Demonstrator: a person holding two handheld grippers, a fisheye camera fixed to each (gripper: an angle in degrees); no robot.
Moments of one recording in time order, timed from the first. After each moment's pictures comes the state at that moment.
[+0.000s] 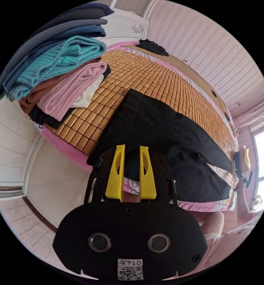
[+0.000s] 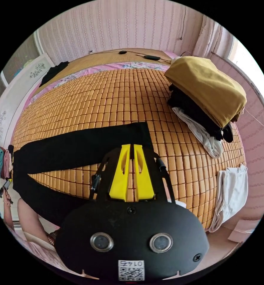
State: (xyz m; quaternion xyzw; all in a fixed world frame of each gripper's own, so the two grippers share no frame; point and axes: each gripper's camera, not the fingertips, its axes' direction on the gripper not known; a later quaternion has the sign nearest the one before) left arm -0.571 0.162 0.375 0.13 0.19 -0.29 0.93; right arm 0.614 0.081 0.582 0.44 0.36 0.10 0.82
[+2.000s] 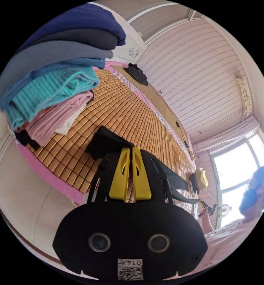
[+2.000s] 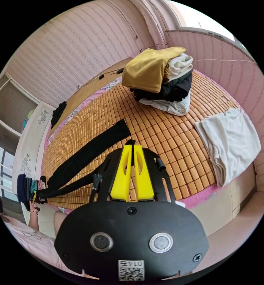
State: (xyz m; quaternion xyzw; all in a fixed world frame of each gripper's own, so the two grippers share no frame) left arm -0.662 0.165 0.335 0.26 0.35 -0.30 0.85; right arm 0.683 0.352 0.586 0.52 0.21 0.17 0.81
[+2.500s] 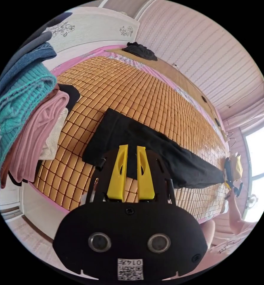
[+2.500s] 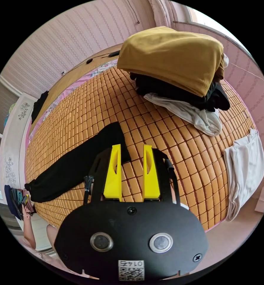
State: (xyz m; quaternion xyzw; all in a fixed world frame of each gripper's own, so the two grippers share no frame) left arm -0.575 0.022 0.340 0.14 0.21 -0.23 0.94; right arm 0.674 0.245 0.537 0.45 0.26 0.21 0.83
